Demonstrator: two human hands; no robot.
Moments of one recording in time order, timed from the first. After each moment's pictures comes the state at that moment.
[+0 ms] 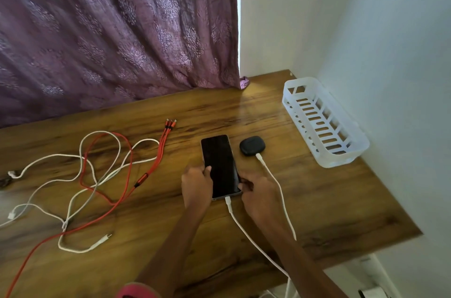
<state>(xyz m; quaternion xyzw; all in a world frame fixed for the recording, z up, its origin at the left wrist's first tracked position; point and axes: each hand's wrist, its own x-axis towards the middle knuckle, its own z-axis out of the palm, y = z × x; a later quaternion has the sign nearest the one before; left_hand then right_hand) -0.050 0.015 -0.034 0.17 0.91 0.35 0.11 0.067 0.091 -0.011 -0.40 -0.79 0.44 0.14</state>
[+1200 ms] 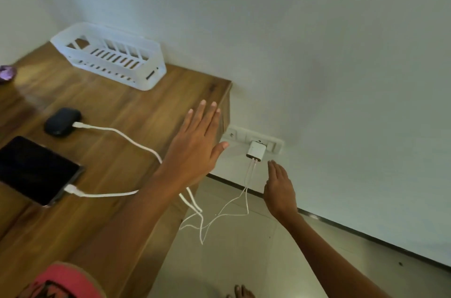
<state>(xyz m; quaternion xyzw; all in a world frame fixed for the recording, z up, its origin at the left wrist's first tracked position) 0.147 0.065 -0.043 0.87 0.48 0.07 -0.09 0.349 -0.002 -0.185 -0.75 -0.63 0.17 0.13</state>
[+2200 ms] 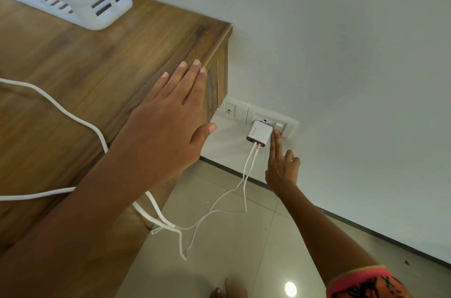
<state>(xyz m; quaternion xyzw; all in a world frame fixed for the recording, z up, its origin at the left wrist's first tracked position) 0.152 0.079 -0.084 0.87 0.48 0.09 -0.11 0.386 0.073 -0.308 -0.75 -0.63 0.00 -0.22</state>
